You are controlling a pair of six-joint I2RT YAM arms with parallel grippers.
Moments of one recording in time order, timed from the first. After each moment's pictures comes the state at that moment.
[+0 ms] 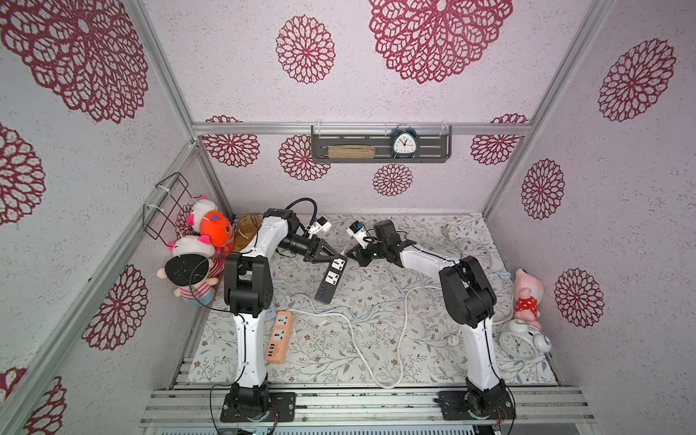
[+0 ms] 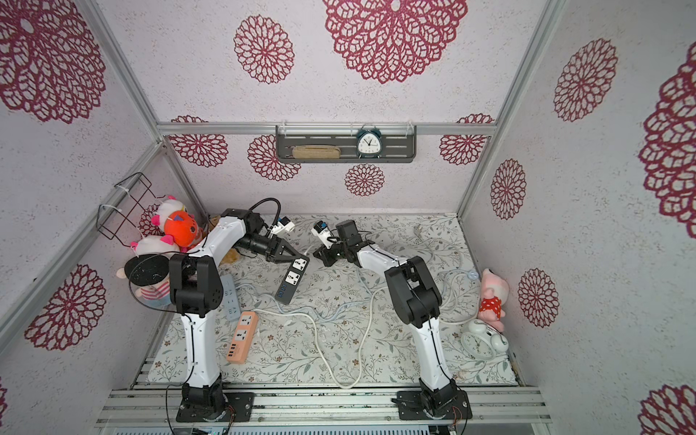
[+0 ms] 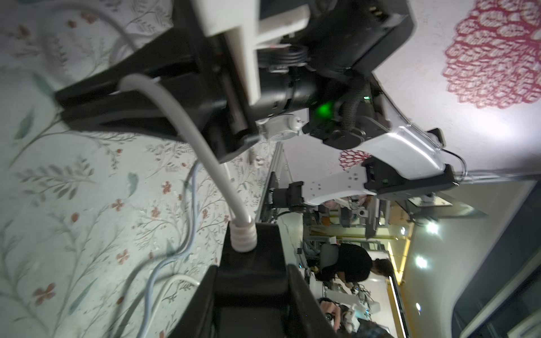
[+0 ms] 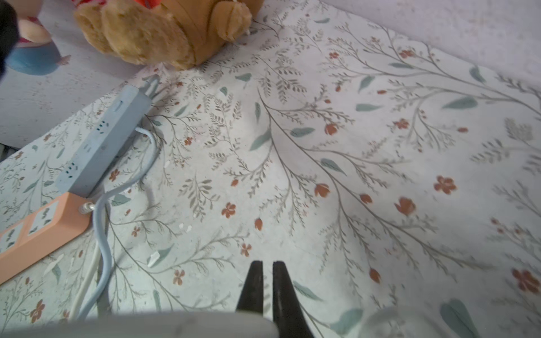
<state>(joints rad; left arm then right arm) -0.13 2.22 1.91 -1.43 1.15 0.42 0.51 2.15 1.58 -0.12 -0.53 -0.10</state>
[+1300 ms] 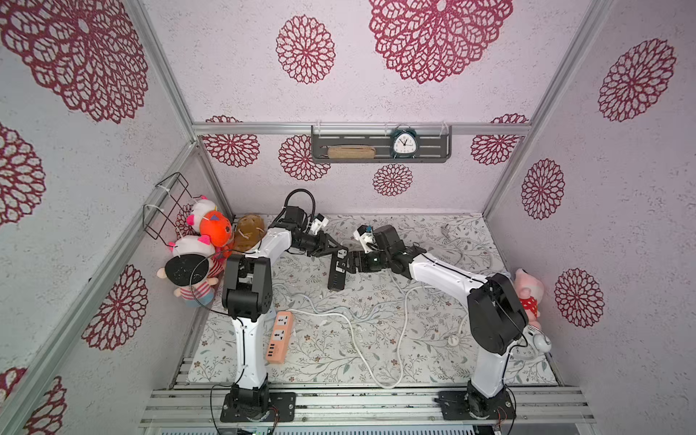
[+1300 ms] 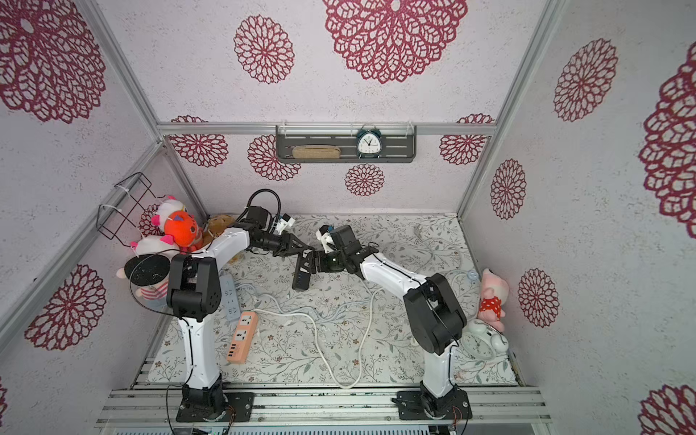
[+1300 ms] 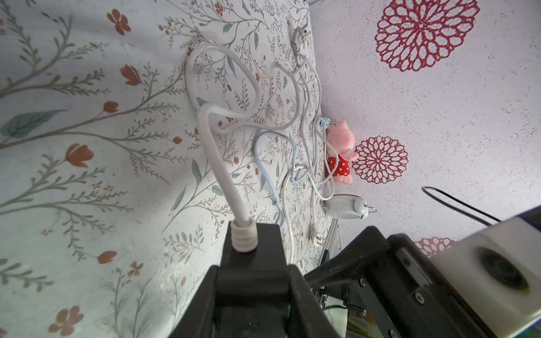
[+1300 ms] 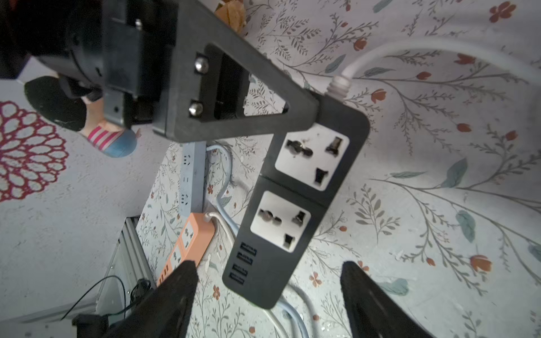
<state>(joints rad) -0.16 2.17 1.73 -0.62 0.96 -0.25 0.67 1.89 1.45 -0.25 -0.41 0.51</state>
